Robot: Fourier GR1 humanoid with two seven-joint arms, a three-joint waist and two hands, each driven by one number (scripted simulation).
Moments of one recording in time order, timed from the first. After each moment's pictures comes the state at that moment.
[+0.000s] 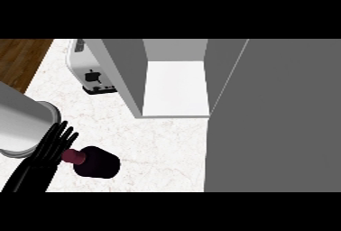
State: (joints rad) left arm 0.22 0.15 0.17 -1.66 0.36 -0.52 -0.07; right arm -0.09 -0.19 0.00 -2.42 -0.26 0.09 0.59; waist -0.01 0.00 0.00
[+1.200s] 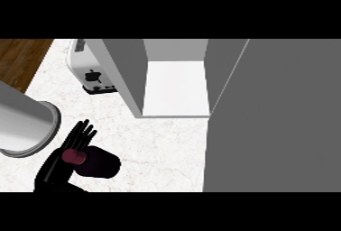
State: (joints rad) left arm 0.07 0.13 0.16 -1.29 0.18 -0.56 -0.32; right arm -0.09 -0.15 0.03 -2.42 -0.24 0.10 0.60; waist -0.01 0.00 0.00
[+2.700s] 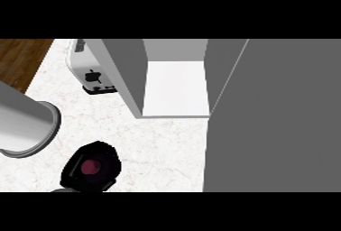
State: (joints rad) left arm -0.04 0.12 0.08 -1.00 0.08 -0.61 -0.53; right arm -0.10 -0.15 -0.01 -2.42 -0.24 0.12 0.61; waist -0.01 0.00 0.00
